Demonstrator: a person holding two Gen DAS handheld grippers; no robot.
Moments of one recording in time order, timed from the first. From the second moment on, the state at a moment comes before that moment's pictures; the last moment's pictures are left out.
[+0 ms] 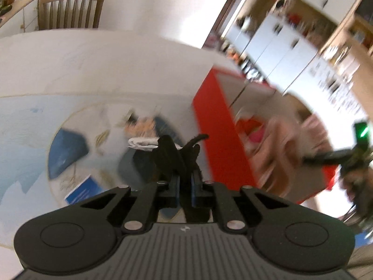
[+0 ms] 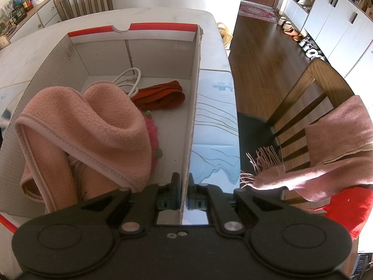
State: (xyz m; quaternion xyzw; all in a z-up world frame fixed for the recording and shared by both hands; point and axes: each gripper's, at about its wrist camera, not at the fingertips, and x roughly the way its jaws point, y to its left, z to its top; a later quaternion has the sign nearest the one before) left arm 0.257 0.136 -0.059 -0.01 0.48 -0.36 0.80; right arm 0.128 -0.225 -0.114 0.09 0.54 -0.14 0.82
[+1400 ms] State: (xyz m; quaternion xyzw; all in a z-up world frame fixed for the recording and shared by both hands) left arm 0.269 0.069 0.037 0.01 0.40 -0.47 0.79; right arm 0.125 -0.226 -0.113 0.08 0.54 -0.13 0.83
